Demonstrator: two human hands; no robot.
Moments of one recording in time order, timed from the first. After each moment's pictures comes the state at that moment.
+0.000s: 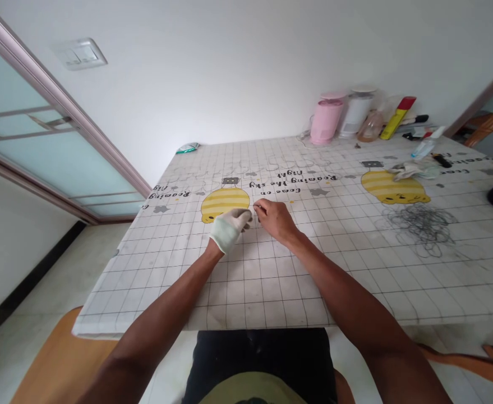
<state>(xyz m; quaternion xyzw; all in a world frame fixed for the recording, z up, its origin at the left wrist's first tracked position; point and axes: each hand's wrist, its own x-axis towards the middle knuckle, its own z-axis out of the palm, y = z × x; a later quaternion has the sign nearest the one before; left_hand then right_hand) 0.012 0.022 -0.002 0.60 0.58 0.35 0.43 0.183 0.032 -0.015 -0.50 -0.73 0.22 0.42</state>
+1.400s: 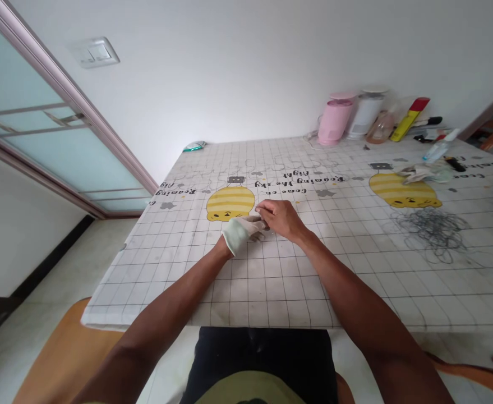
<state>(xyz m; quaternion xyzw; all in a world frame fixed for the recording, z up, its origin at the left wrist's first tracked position) 0.023 0.018 -0.020 0.52 0.48 0.33 0.62 0.190 0.030 0.000 -0.47 -0.74 0.27 0.38</state>
